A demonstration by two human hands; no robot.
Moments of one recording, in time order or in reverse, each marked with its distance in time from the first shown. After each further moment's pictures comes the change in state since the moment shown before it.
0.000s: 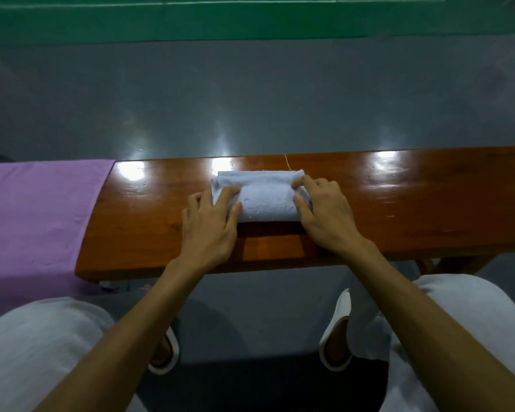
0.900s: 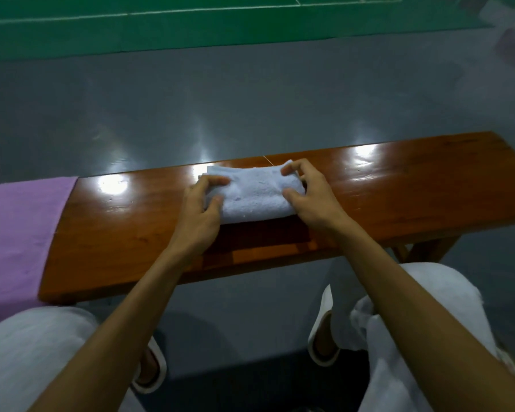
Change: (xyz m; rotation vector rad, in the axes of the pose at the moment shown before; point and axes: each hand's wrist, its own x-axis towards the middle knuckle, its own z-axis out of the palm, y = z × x) left_hand 0.020 0.046 -0.009 -0.593 -0.029 -0.033; right_hand 0.003 0.015 -0.039 0.539 -0.042 0.199
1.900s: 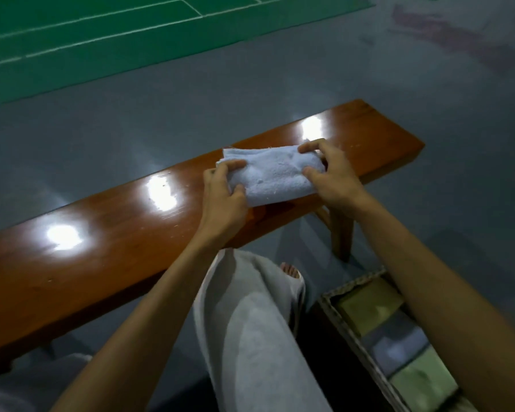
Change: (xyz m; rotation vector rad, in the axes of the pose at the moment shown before) left_hand -0.024 0.135 0.181 -0.031 -0.170 0.169; right_hand -0.093 0.084 -0.189 0.017 0.392 0.111
